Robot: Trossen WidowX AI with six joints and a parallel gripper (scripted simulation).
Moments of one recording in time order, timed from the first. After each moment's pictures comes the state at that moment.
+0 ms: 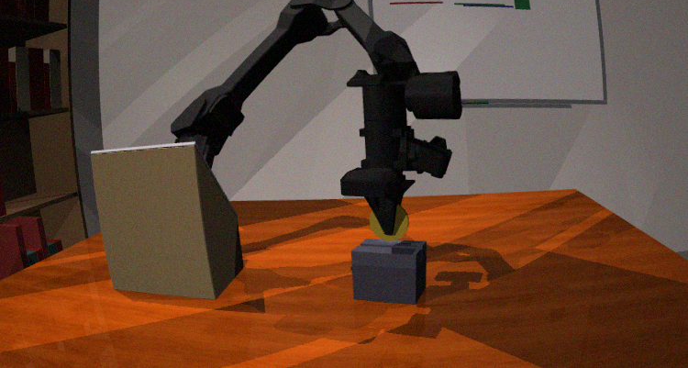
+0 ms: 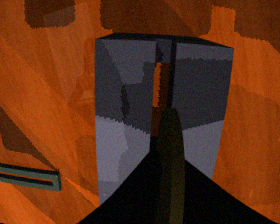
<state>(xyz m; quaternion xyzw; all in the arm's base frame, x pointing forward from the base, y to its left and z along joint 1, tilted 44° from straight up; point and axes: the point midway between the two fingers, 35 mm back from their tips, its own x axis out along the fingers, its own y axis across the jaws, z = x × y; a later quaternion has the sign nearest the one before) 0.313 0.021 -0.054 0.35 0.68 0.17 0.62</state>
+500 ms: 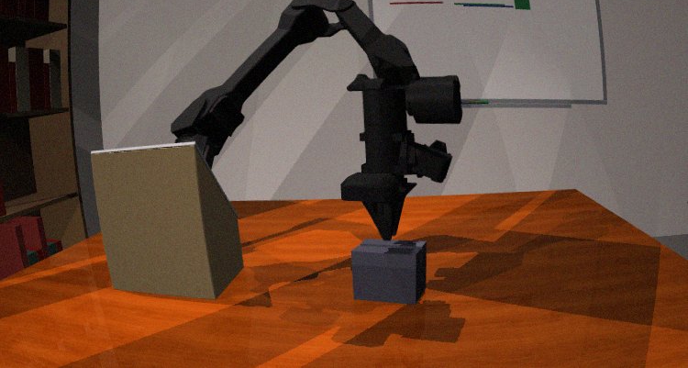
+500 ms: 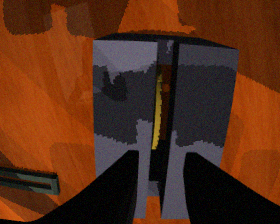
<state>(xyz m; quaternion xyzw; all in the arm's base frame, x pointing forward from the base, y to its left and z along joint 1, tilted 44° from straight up) 0.313 0.026 -0.058 0.35 0.68 0.17 0.62</state>
